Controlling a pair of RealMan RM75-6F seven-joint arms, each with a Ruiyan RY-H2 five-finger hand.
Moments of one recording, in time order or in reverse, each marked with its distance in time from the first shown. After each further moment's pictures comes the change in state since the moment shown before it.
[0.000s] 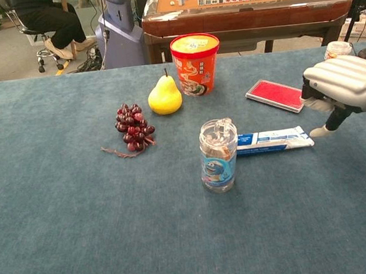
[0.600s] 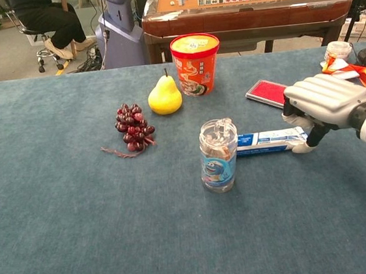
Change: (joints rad) left arm 0.003 0.006 -0.002 -0.002 -0.004 0.005 -0.014; right arm 0.028 -0.092 -0.002 0.083 0.009 -0.039 0.013
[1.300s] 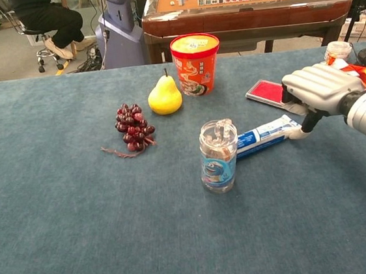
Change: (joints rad) left arm 0.000 0.003 0.002 -0.002 0.001 -0.003 -0.002; right arm 0.053 -0.070 0.055 0.162 0.035 -0.028 0.035
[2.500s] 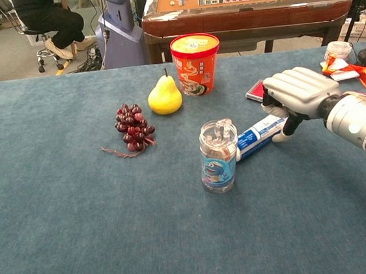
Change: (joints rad) left arm 0.000 0.005 0.004 -0.010 0.003 -0.001 0.005; right arm 0.037 -0.057 -0.005 0.038 -0.032 0.010 0.043
